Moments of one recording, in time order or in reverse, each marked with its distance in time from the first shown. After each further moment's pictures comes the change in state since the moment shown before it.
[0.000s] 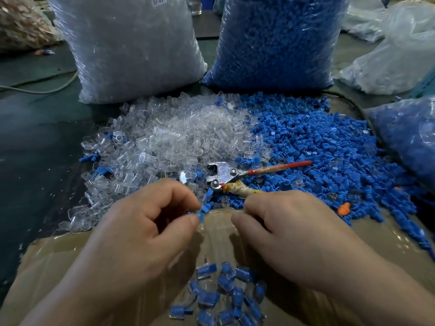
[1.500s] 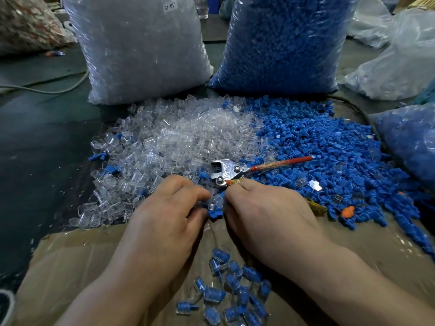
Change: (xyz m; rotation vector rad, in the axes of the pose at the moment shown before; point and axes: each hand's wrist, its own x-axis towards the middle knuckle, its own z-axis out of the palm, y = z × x) left_hand 0.012 -0.016 0.027 0.328 0.059 -0.005; right_hand 0.029 -0.007 0.029 -0.257 0.151 -0.152
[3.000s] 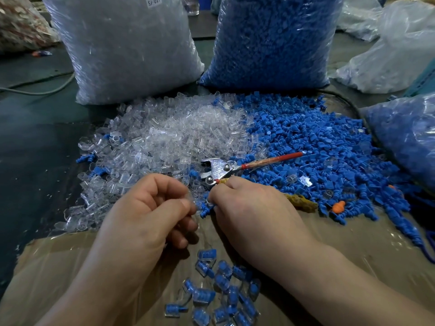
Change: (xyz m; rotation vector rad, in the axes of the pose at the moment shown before) left_hand -0.001 -0.004 0.004 -0.946 -0.003 -0.388; right_hand -0.002 -0.002 0.003 0.137 0.071 -0.027
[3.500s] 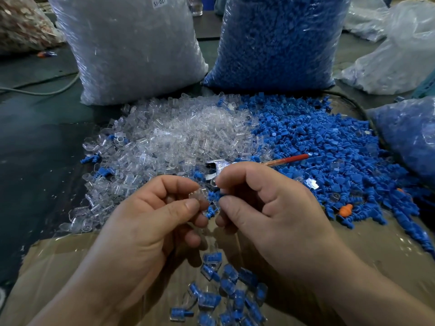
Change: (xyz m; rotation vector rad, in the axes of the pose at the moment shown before) left_hand -0.001 0.011 -0.001 -0.365 -0.158 -0.115; right_hand -0.013 0.004 -0.013 0.923 0.172 0.065
